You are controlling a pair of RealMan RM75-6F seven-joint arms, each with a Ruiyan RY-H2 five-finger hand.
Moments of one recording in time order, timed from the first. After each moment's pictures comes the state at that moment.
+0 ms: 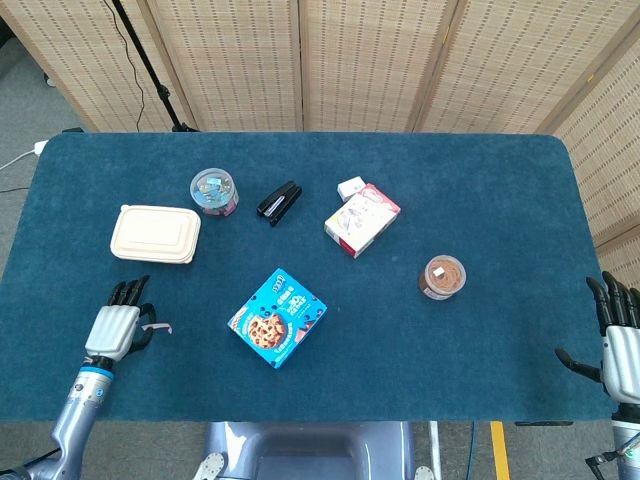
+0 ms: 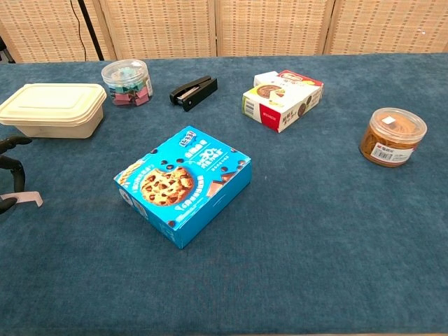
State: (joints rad) left arm -0.30 -1.56 -0.05 -1.23 1.35 1.15 0.11; right arm 0.04 -1.10 0.13 -1.67 -1.42 1.54 -0.05
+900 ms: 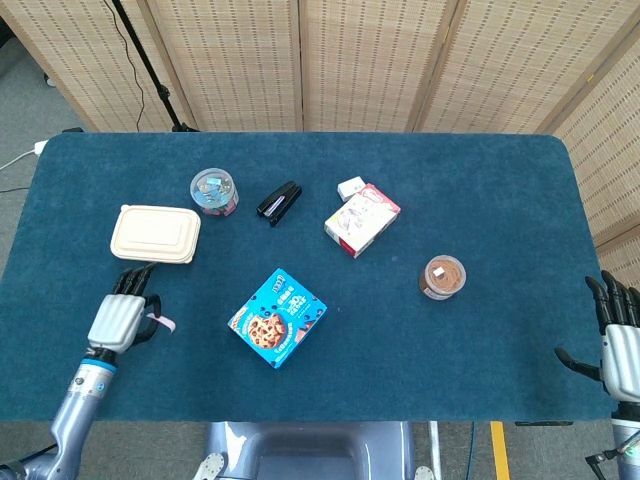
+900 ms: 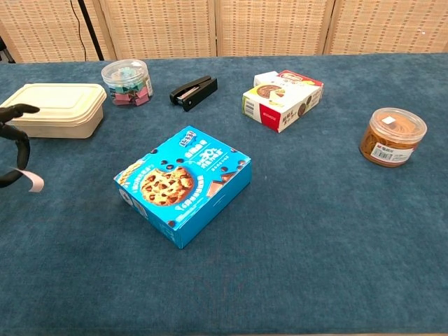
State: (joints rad) left arm -0.34 -1.46 -0.08 -1.44 1.36 1.18 0.22; right arm 0.04 -1.10 0.13 -1.67 -1.41 1.53 -0.04
